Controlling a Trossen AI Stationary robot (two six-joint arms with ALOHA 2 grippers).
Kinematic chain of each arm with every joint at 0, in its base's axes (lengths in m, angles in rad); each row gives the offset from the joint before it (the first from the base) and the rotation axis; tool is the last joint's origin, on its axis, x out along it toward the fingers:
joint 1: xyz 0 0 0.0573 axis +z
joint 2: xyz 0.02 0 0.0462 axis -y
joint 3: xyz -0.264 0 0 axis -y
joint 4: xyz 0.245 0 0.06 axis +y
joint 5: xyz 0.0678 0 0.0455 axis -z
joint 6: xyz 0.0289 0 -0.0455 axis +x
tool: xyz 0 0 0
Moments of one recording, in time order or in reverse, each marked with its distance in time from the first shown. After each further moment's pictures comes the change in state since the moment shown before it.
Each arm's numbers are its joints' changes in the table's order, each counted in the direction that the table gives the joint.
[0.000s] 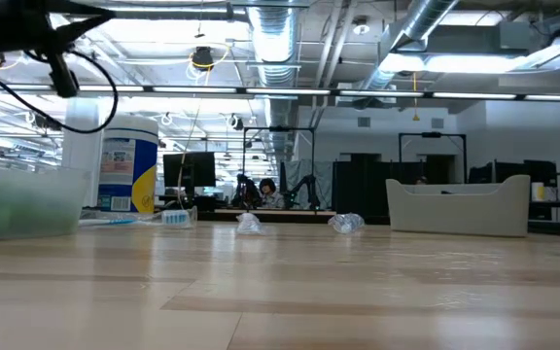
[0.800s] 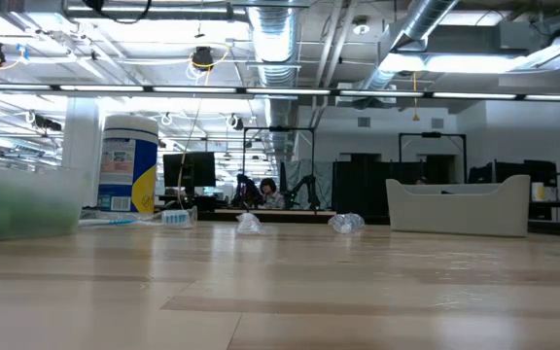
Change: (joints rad) left arm 0.073 -0.676 0.773 0.752 -0.095 0.478; right arm -0.236 0.166 0.351 -0.673 0.727 -1.469
